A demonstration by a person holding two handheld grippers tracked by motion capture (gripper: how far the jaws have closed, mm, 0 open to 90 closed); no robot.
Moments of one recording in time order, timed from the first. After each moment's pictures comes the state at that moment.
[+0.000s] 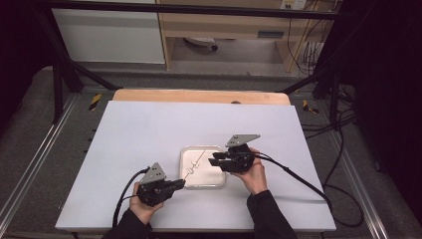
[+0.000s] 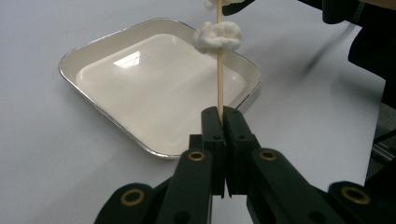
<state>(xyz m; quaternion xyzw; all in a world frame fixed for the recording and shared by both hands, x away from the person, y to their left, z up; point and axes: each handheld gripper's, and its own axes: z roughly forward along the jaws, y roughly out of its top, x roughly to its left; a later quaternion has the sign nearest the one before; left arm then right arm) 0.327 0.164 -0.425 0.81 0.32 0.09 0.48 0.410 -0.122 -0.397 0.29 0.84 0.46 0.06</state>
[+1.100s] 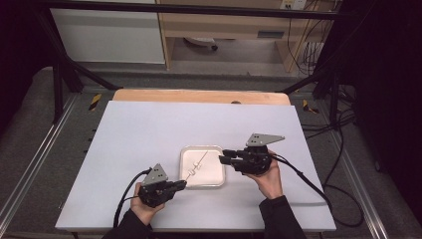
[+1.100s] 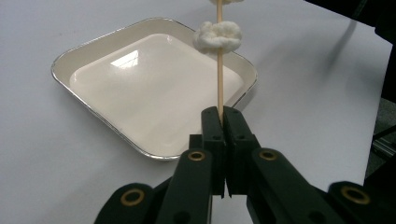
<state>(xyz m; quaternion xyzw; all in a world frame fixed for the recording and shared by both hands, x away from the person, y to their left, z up) 0.326 0.161 -0.426 0.82 0.31 0.09 0.48 0.388 -0.159 -0.369 0.29 0.79 0.54 0.05</state>
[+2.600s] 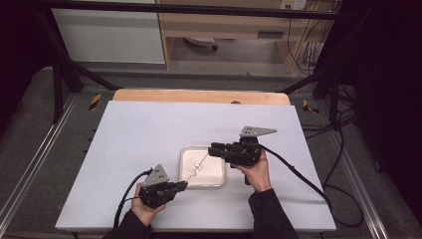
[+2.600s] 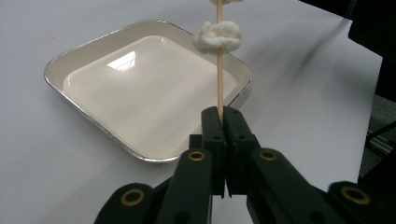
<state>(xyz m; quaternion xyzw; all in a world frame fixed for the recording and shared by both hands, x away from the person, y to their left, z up) 0.323 0.158 -0.425 0.82 0.30 0.09 0.48 0.410 -0.137 -0.371 0.30 0.74 0.60 -0.01</state>
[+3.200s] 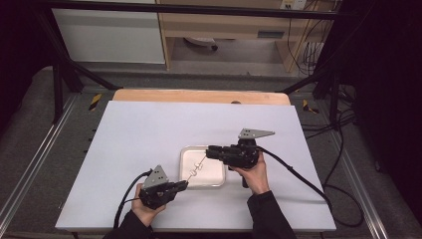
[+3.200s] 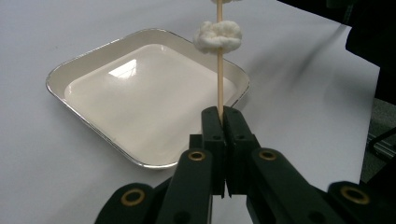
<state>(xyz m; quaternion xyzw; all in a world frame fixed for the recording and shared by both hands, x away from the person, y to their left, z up) 0.321 0.158 -0.426 0.81 0.29 0.10 0.49 0.406 -0.132 -0.375 0.30 0.74 0.61 -0.03</state>
